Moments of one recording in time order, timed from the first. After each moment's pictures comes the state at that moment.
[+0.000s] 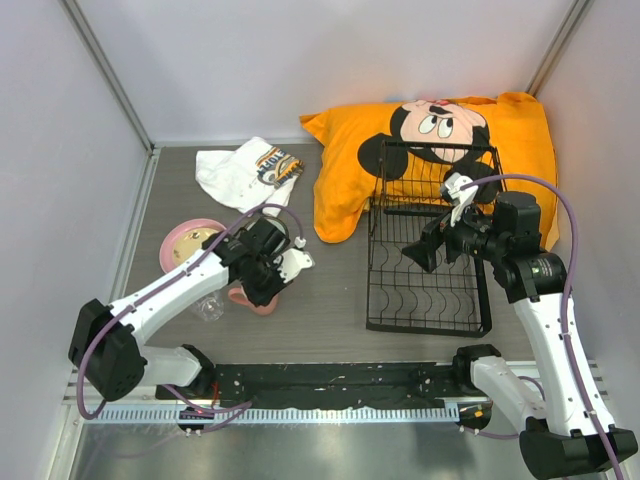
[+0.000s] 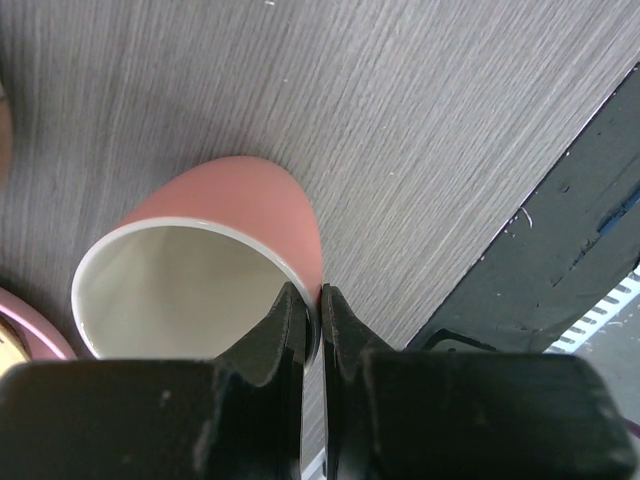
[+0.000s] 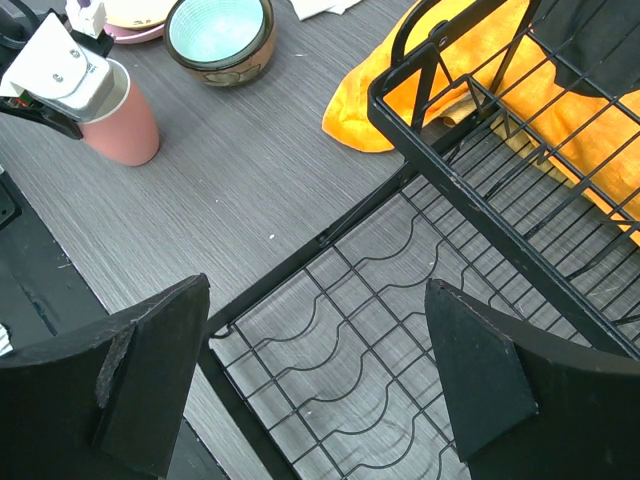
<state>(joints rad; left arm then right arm) -0.68 1.29 0.99 -0.98 0.18 0.39 0.11 0.84 1.05 -0.71 -0.67 -0.24</state>
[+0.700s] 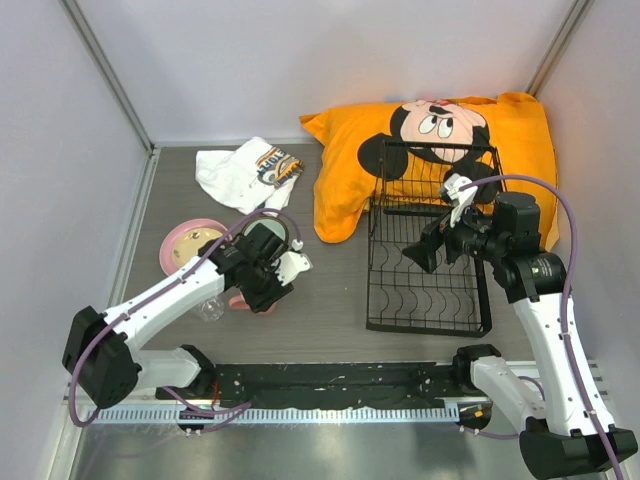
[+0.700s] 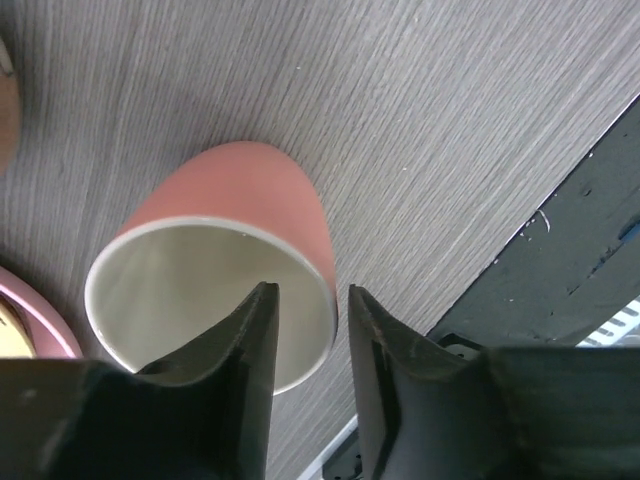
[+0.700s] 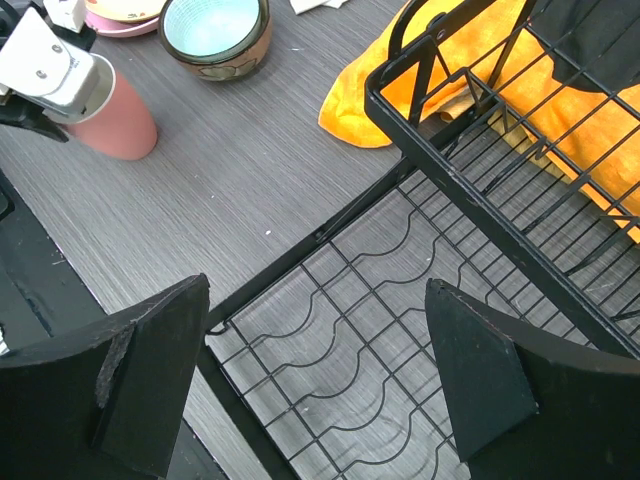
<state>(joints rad) -0.70 1.25 0.94 -0.95 0.13 0.36 0.11 0.84 1.05 -0.72 -0.66 -0.26</state>
